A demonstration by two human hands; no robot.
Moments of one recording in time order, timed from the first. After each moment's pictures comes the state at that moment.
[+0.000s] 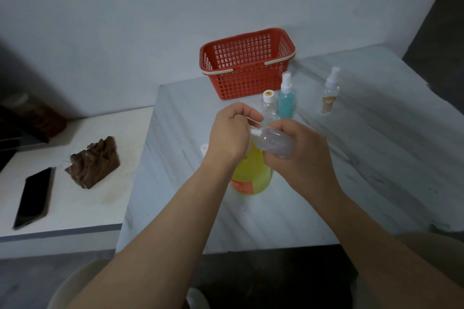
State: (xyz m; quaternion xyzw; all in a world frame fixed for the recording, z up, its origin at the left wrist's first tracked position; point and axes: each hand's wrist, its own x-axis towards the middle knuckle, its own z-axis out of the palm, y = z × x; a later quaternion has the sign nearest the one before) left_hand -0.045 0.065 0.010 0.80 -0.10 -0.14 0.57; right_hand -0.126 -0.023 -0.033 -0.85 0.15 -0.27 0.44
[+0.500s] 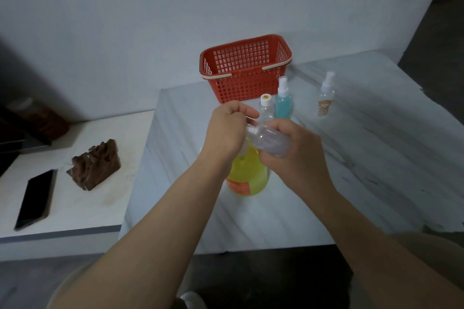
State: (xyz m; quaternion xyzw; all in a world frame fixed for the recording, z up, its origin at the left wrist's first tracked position) left_hand -0.043 0.066 0.018 0.80 -0.10 -0.15 0.58; right_hand -0.126 -0.022 -0.028 -0.85 0.15 -0.28 0.42
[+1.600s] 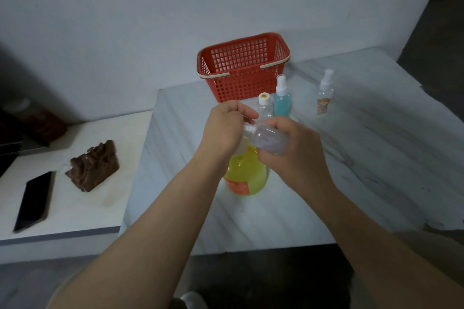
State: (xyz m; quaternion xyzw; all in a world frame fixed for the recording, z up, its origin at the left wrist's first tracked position) left_hand -0.043 0.065 0.021 0.80 -0.10 -0.16 0.57; right_hand -0.125 -0.024 -0.026 -0.86 0.16 -0.26 0.41
